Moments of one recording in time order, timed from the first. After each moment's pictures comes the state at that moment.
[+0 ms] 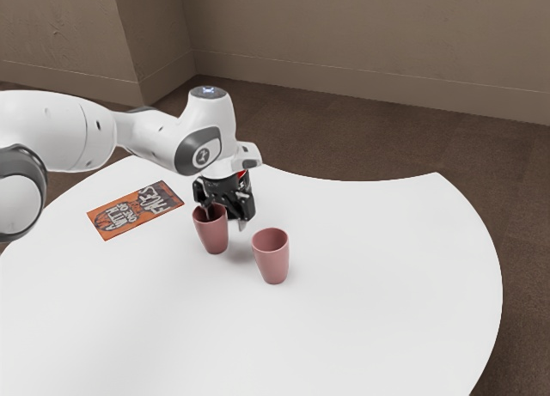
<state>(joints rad) 0.10 0.55 -0.13 -1.63 0.18 2.18 -0.11</state>
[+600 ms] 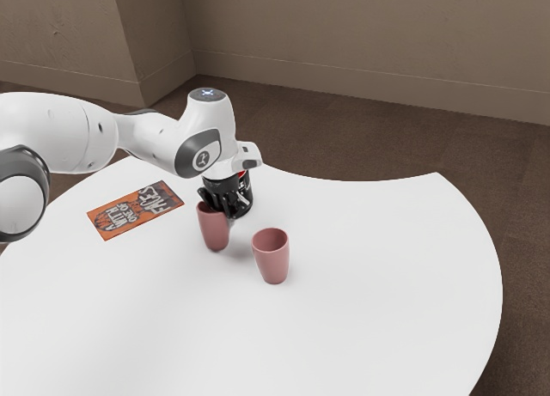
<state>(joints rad) 0.10 0.56 -0.13 -1.62 0.19 2.22 -0.11</state>
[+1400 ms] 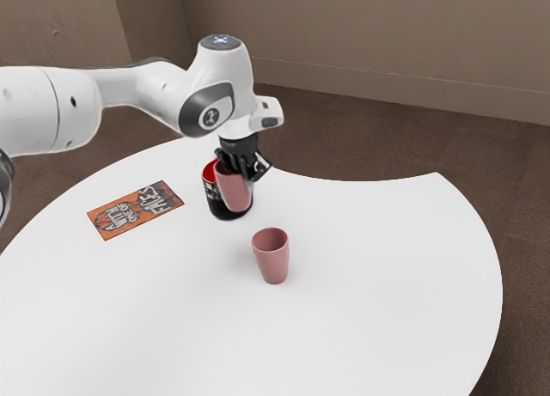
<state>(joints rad) 0.09 0.40 -0.26 -1.59 0.25 2.09 -0.16</state>
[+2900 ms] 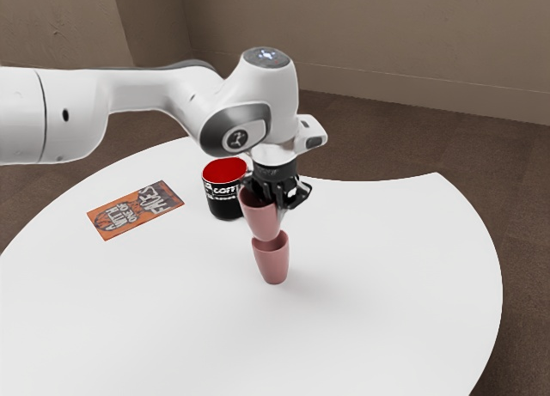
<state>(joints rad) 0.09 0.30 -0.47 -1.71 0.32 2.03 -0.62</state>
